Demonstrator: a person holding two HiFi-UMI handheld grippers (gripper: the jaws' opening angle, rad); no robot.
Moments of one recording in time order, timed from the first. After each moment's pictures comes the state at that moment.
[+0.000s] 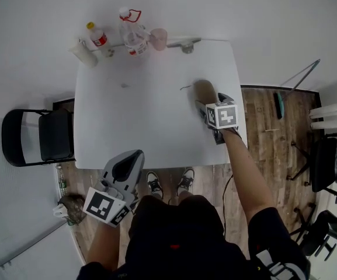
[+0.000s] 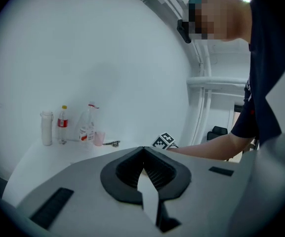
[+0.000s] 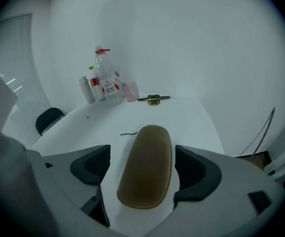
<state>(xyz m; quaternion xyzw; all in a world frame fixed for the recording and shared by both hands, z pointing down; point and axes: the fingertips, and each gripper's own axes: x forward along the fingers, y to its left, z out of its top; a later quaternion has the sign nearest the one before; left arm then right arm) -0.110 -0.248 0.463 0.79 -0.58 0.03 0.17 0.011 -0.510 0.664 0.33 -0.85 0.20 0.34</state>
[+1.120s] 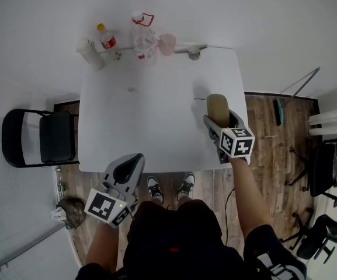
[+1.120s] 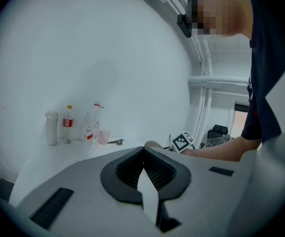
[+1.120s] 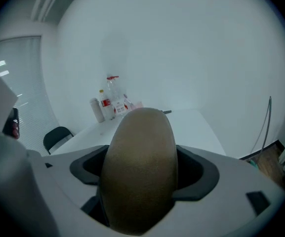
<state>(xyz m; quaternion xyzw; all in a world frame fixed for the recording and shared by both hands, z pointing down) -0.143 -0.233 0.472 0.79 -0.59 0.04 0.17 0.020 -0.463 0.622 0.34 -0.89 0.21 0.22</state>
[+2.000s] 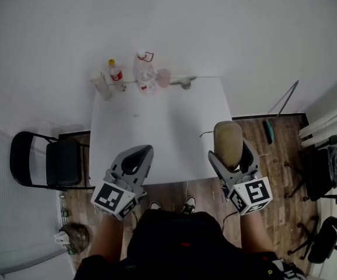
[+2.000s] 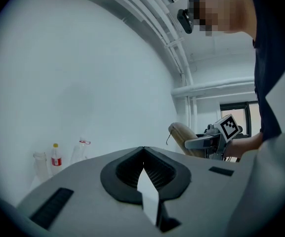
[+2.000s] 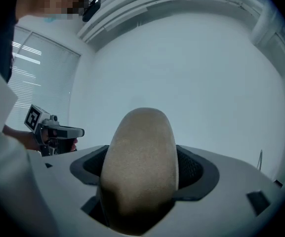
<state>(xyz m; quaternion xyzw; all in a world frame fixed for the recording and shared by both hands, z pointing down) -0.124 -0.227 0.344 0.83 -0.55 0.00 0.05 0.055 -0.304 0.351 0.35 -0.93 0.02 0.06</state>
